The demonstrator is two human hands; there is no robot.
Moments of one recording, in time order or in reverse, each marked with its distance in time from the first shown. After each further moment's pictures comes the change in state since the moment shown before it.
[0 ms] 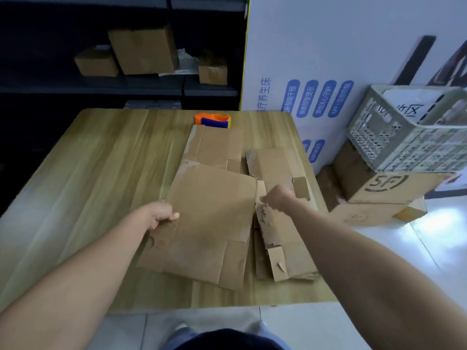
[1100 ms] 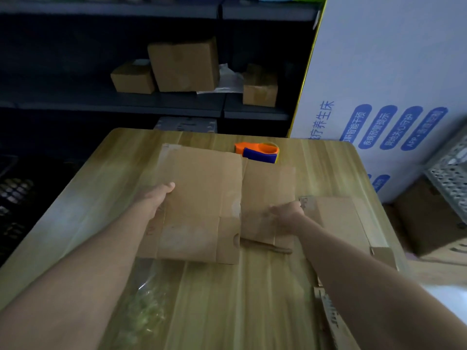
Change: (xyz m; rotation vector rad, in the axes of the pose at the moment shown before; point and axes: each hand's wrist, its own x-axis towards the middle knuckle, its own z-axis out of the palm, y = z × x) left_hand 0.180 0.071 -0.151 -0.341 0.444 0.052; right_hand 0.162 -0.142 0.032 0.374 -0.009 0.077
